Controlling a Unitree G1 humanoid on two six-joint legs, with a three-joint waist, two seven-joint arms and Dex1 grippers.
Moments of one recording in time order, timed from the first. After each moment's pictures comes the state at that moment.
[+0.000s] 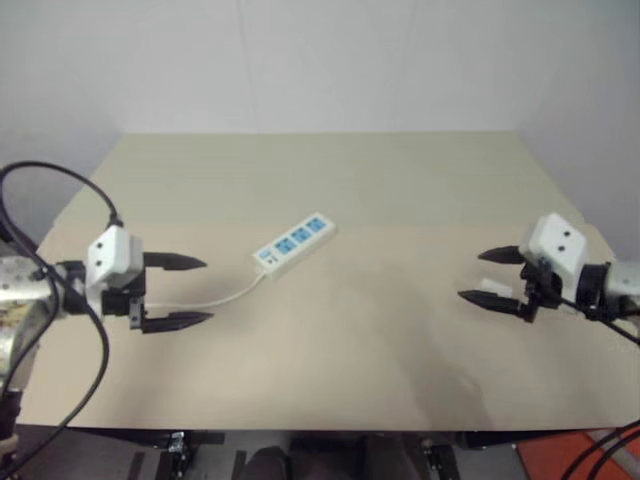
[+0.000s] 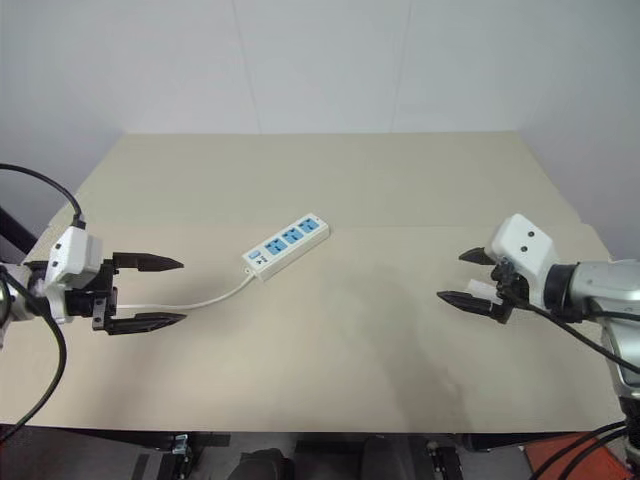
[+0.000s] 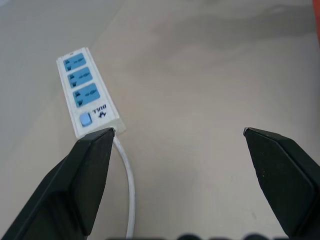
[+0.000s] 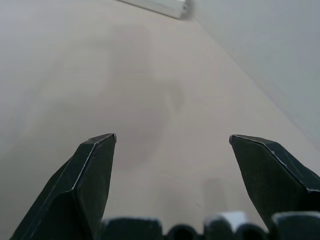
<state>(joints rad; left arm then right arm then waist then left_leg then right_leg) -0.23 1.00 0.25 -0.13 -0.52 0.31 -1.36 -0.18 -0.96 -0.28 -0.34 0.33 0.58 1.09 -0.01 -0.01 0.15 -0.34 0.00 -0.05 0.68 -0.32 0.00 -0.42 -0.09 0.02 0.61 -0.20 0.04</state>
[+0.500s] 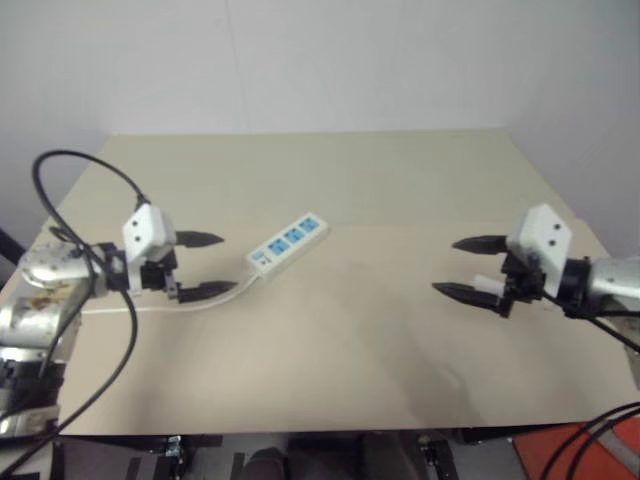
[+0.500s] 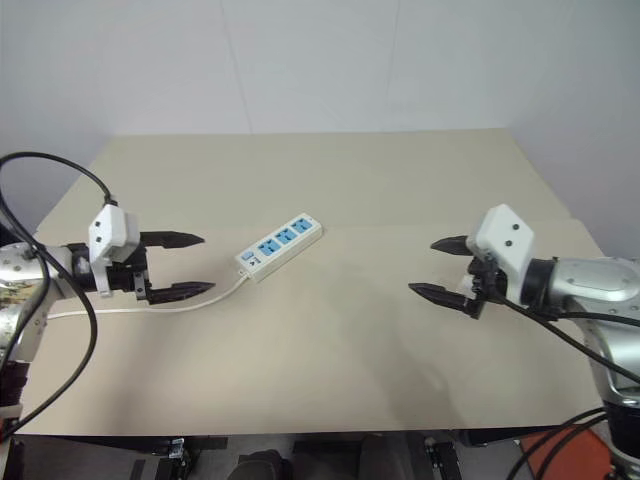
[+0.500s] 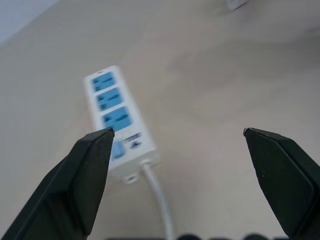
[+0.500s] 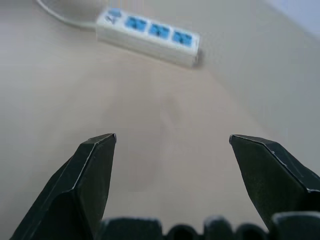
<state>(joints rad) -0.43 0.92 0.13 0.06 -0.40 0.26 -1.24 -0.30 -0.89 -0.20 -0.38 0.42 0.61 1.03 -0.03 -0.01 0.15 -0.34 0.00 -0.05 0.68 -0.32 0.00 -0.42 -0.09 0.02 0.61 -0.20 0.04</state>
